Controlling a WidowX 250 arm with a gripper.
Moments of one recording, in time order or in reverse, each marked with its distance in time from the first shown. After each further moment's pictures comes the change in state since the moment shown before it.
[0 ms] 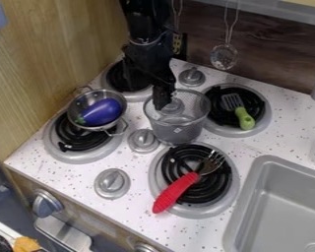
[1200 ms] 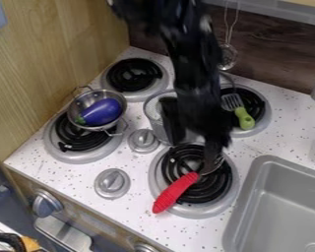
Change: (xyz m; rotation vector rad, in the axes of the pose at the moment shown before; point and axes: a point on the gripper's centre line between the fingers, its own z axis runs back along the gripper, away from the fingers) arm -0.019 -0.113 -0.007 -0.147 0.051 0.156
